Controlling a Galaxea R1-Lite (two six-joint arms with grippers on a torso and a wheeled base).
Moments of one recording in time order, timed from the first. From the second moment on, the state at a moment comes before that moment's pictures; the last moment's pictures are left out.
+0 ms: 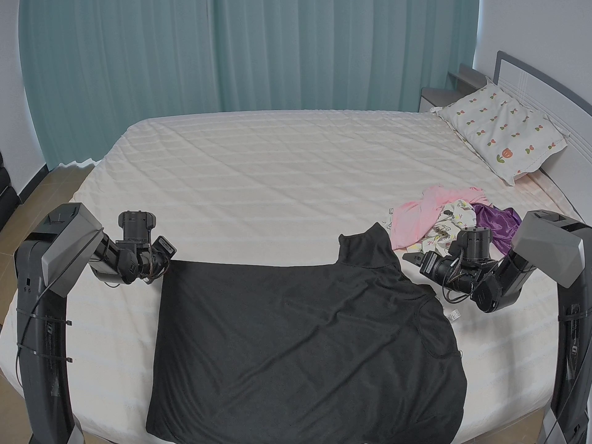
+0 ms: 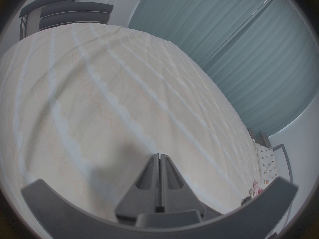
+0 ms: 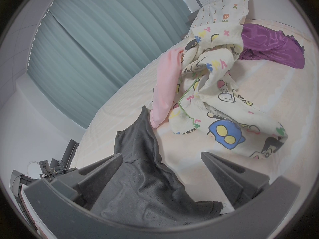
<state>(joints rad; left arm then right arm) 0.02 2.50 -1.42 -0.46 0.05 -0.84 0.11 2.43 -1.03 -0.92 0.17 0.58</state>
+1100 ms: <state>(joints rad) 0.01 2.14 -0.82 -0.53 -0.08 -0.94 0.09 2.14 -0.53 -1.13 0.18 0.71</state>
